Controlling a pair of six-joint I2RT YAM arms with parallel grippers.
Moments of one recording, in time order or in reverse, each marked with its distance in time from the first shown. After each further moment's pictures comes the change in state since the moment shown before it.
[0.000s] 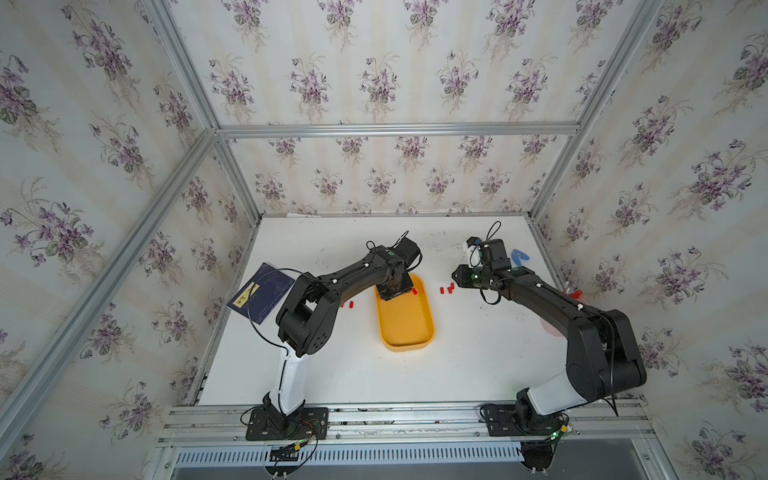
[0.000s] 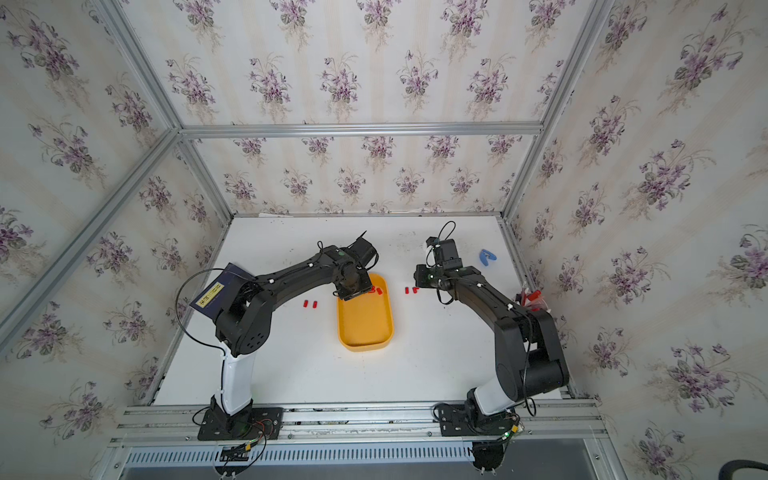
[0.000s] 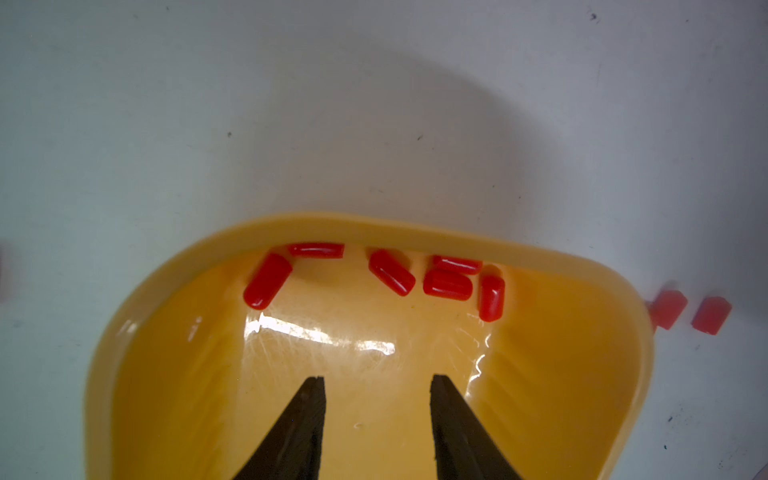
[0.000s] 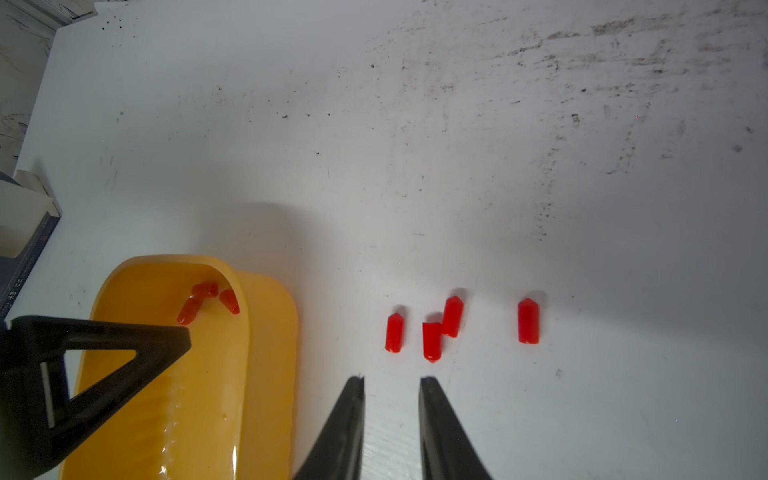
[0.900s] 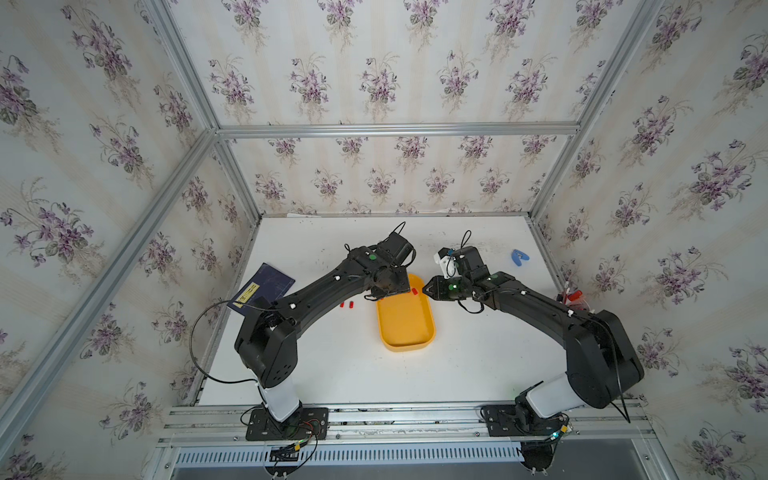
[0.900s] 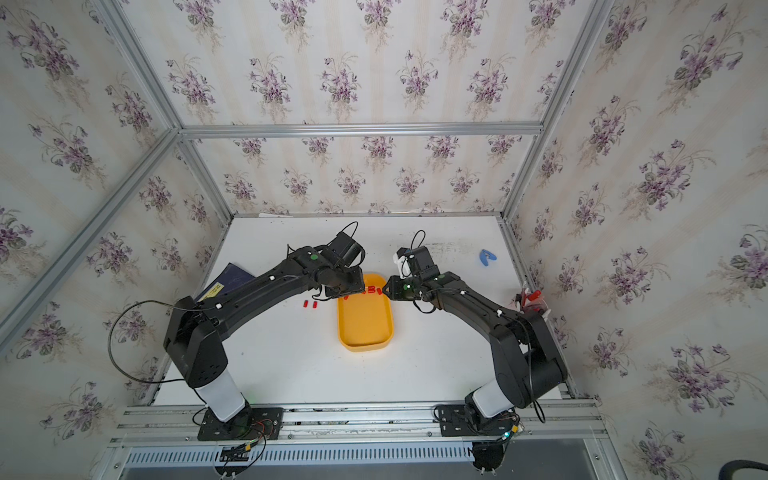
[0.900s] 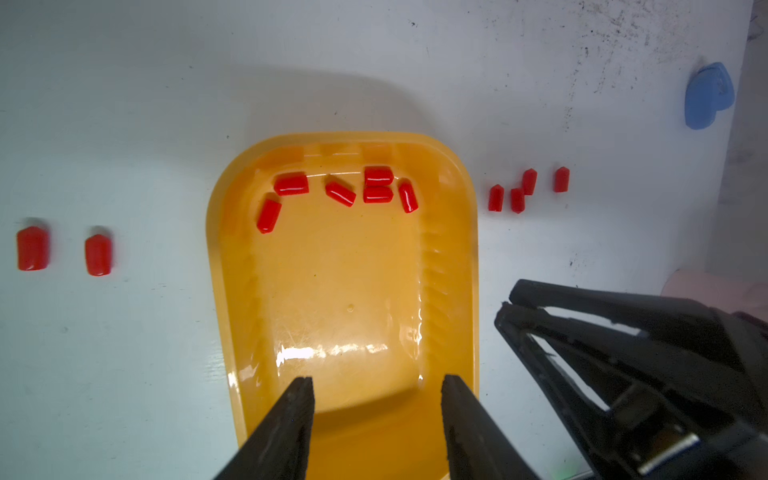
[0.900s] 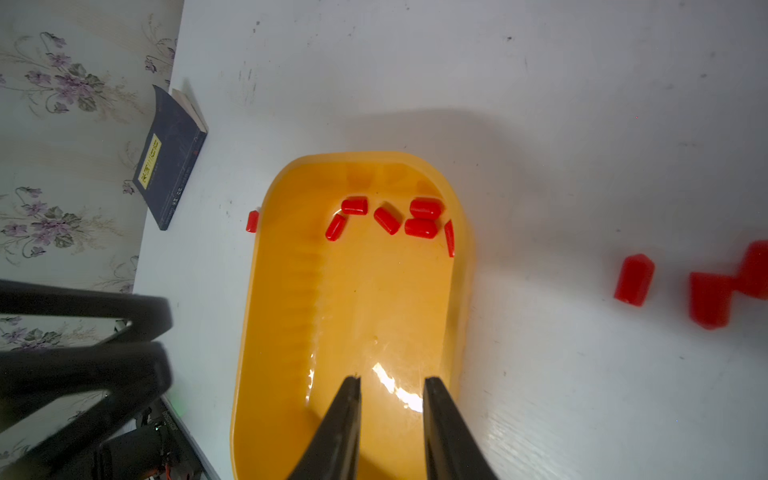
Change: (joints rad) left arm -0.031 -0.323 -0.119 -0.027 0.035 0.217; right arm 0.218 0.002 -0.012 -0.009 -0.154 0.192
